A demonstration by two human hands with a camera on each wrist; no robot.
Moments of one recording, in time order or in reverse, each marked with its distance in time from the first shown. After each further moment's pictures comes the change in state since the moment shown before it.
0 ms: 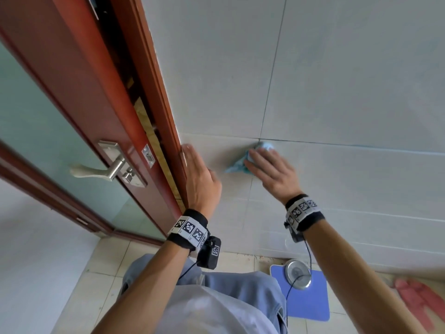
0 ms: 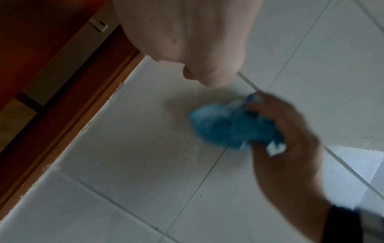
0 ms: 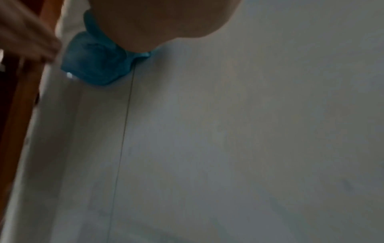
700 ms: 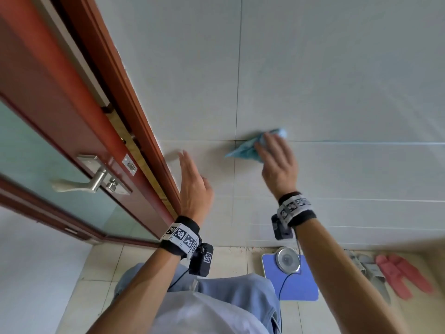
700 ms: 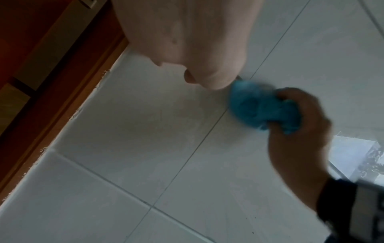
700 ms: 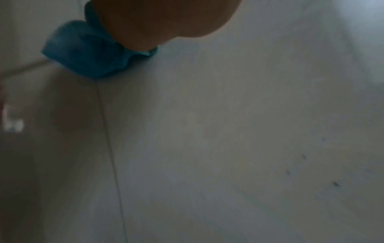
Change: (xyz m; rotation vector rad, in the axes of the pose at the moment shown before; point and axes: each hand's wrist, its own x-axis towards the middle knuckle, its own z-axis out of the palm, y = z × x) left_hand -0.018 0.032 -0.007 -0.083 -0.150 -0.003; right_hand -0.004 0.020 -0.035 -0.098 0.155 0.358
